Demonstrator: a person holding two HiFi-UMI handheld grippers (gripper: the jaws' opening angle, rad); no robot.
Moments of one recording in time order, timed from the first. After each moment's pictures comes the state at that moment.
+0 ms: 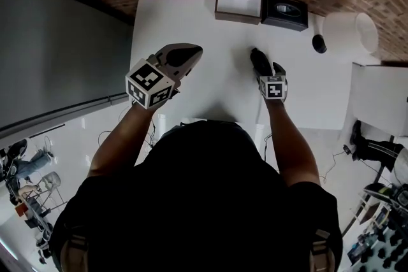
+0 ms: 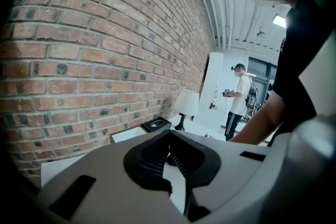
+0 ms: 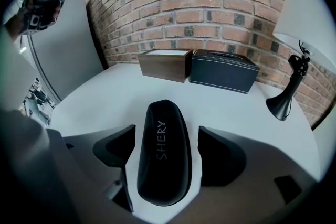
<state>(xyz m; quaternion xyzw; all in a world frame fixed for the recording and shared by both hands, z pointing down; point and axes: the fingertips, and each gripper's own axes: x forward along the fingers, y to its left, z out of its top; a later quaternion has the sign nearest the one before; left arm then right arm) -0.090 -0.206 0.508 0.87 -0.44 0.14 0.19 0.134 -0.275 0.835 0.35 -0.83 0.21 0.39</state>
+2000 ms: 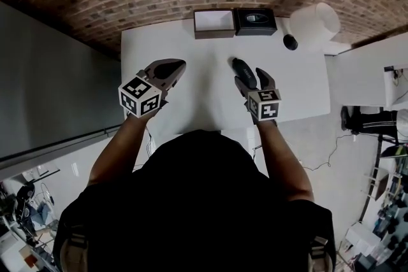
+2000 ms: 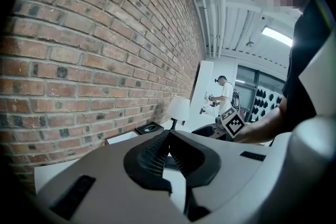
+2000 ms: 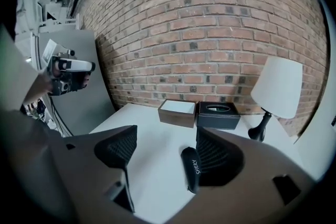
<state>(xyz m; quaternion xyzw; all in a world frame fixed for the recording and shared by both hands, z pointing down) -0.111 -0.182 0.487 0.90 -0.39 0.10 0.18 0.094 -0.219 0.613 0.41 -0.86 0.19 0.26</state>
